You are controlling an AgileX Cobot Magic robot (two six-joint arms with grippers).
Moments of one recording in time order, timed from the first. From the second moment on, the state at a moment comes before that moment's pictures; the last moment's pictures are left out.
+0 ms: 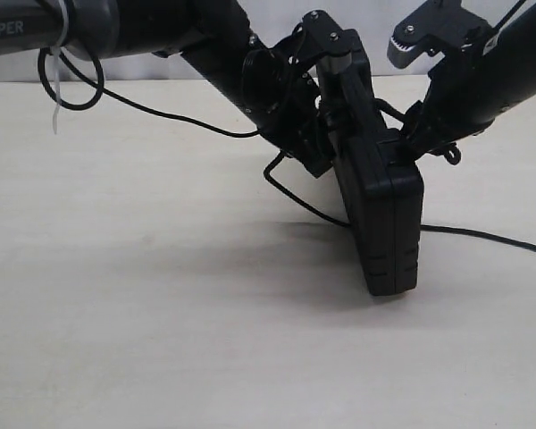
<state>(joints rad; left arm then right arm) -0.62 2.08 -1.69 -0.58 0.80 0.92 0.20 1.60 -1.18 0.11 0.72 -0.59</state>
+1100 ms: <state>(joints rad) -0.62 2.08 -1.69 -0.47 1.00 0.98 0.20 1.63 -1.16 0.13 0.72 -0.51</state>
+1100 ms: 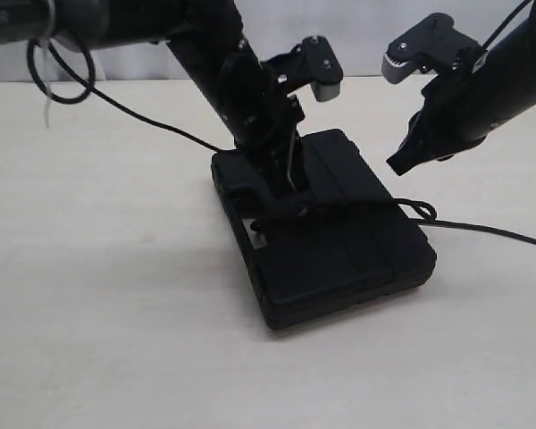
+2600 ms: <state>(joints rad) -0.69 2.22 -1.70 -0.21 0.79 1.10 -0.06 2.02 -1.17 -0.34 0.79 -0.35</state>
